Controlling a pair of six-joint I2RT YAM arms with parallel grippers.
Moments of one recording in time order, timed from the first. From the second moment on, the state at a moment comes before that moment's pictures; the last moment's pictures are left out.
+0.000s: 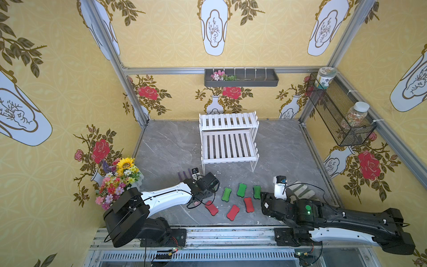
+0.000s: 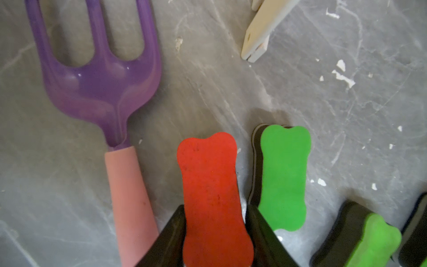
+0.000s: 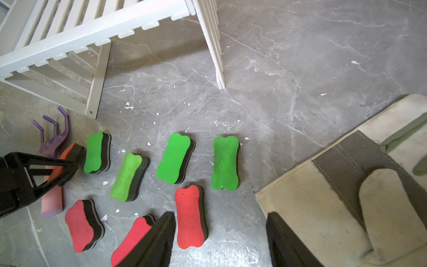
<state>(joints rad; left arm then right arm) -0.89 1.38 0.66 -0.56 -0.31 -1.12 1.32 0.77 0.62 -0.98 0.68 1.28</state>
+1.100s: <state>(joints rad) -0.90 0.97 0.92 -0.81 -0.56 -1.05 1.31 1.06 0.95 -1.36 0.98 1.56</state>
